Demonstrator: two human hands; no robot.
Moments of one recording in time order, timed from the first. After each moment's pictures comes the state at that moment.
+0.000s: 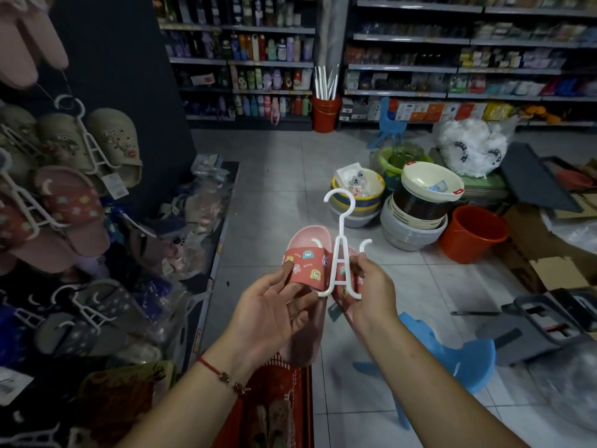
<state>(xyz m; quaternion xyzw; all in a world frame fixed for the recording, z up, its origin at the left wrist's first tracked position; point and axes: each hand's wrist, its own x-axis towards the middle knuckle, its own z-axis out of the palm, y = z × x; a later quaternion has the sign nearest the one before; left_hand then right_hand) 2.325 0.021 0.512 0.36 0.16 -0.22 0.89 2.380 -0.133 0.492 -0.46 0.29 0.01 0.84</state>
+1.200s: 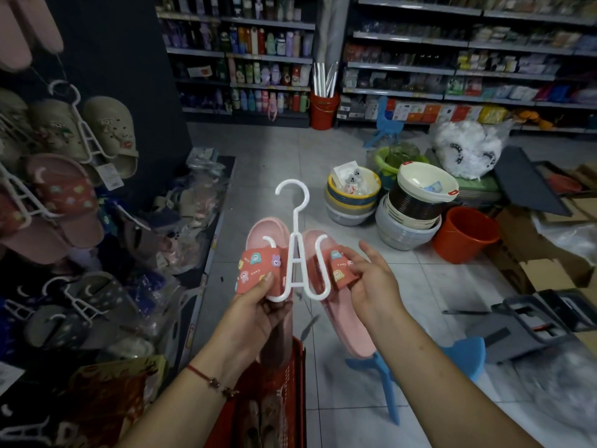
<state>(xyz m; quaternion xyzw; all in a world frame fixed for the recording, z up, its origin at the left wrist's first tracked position) 2.325 0.038 0.475 0.40 0.21 -0.10 0.89 2.381 -0.141 0.504 -0.46 0.26 0.03 0.85</state>
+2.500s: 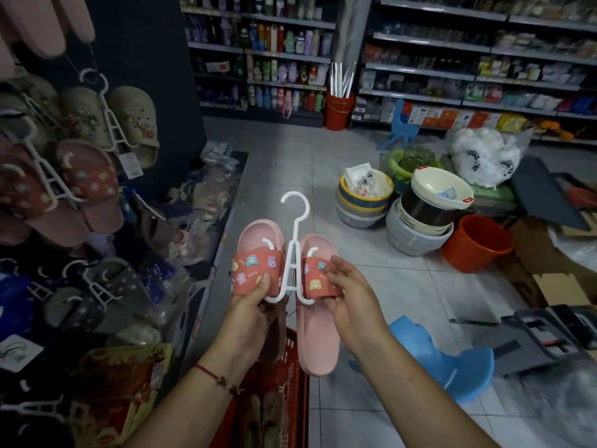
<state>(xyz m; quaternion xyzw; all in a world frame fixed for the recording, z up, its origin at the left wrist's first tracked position) 2.323 0.059 0.442 0.39 0.24 0.00 0.89 2.352 -0.091 0.490 -0.47 0.21 0.11 0.85</state>
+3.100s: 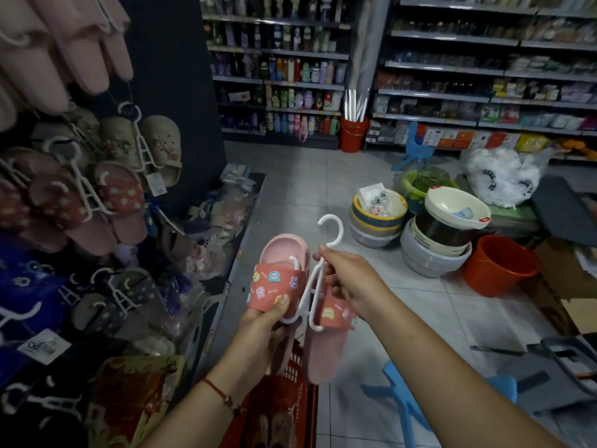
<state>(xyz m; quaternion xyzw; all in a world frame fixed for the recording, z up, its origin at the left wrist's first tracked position) 2.290 0.038 0.466 0.46 0.19 -0.03 0.87 2.377 -0.102 0.538 -0.72 0.09 0.18 0.66</state>
